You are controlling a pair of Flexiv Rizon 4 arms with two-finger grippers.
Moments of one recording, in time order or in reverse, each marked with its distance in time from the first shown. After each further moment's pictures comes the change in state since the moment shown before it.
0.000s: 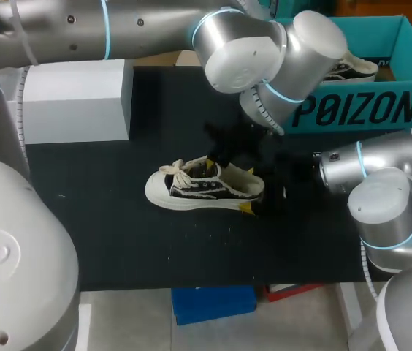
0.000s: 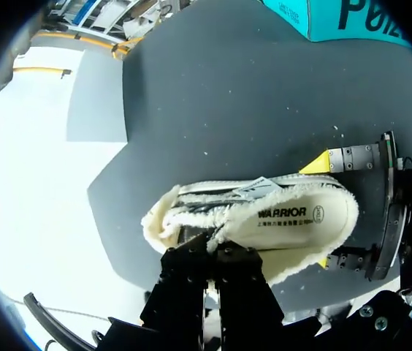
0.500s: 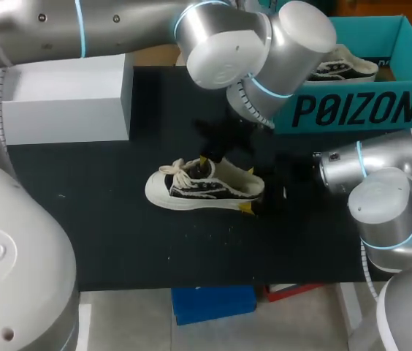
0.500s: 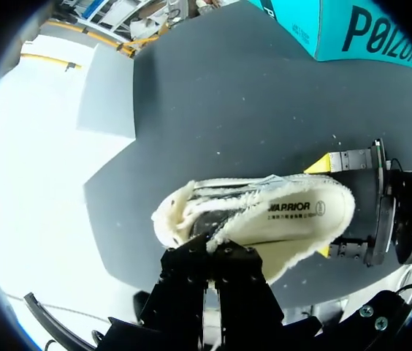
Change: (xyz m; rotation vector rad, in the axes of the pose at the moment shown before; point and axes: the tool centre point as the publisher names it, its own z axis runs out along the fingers) left arm -0.030 0.012 -0.010 0.049 0.005 -0.059; right arm 0.000 0.000 0.000 0.000 0.001 0.000
